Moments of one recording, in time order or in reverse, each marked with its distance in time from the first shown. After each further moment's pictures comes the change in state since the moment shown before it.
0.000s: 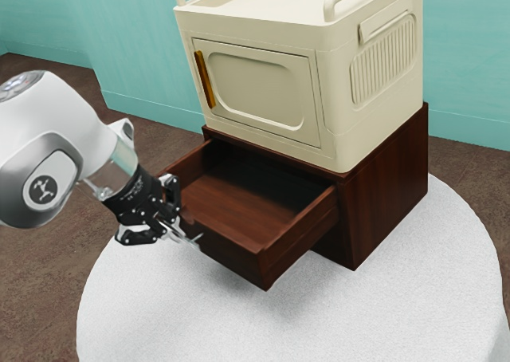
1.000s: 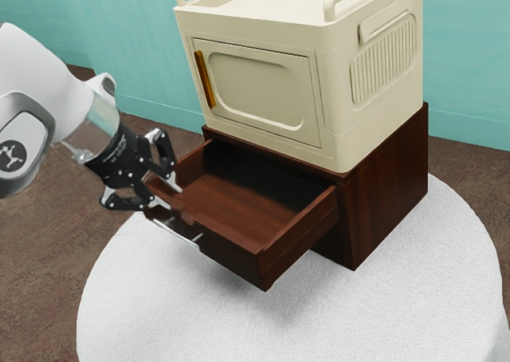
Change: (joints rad) arm 0.001 -0.045 -0.022 0.051 0.009 -0.011 0.008
